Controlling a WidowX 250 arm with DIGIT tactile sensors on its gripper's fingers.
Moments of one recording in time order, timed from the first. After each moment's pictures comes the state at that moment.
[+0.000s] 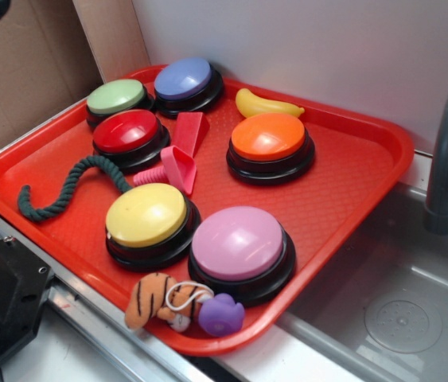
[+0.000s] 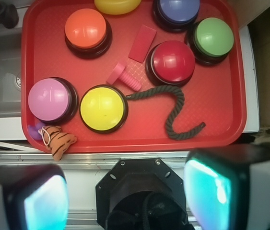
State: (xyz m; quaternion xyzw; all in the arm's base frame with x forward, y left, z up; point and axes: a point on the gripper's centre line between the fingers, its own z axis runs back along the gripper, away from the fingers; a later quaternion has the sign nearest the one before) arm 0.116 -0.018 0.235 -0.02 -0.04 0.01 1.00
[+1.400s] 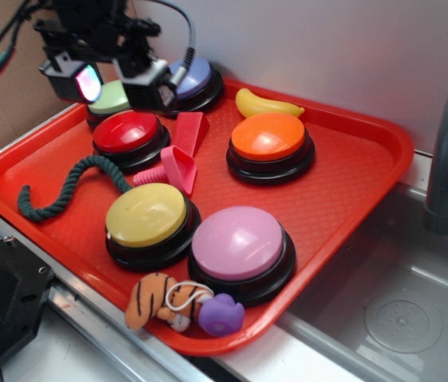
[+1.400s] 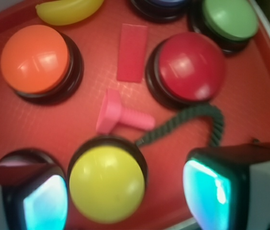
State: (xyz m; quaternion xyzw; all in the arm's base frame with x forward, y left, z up) arm 0.199 -0.025 0.118 0.00 -0.05 0.18 0.98
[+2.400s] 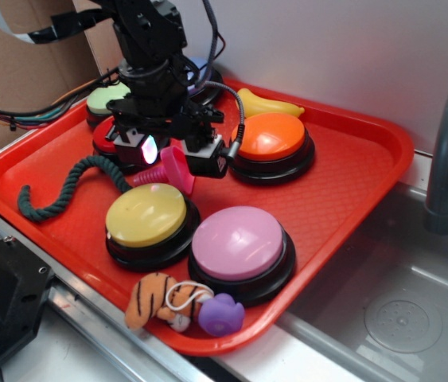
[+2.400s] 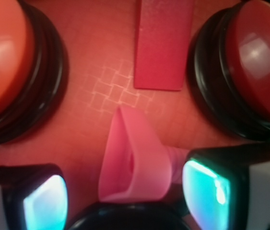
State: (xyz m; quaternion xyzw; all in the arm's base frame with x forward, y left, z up) arm 0.230 -0.024 0.042 0.02 -0.06 0.22 0.97
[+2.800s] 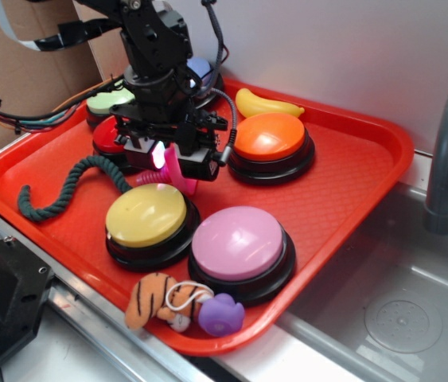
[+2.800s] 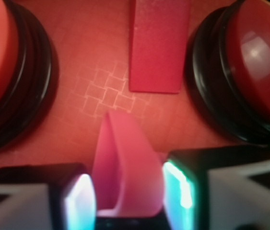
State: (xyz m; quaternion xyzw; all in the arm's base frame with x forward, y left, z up) arm 0.231 -0.024 0.037 0.03 -0.07 0.22 0.97
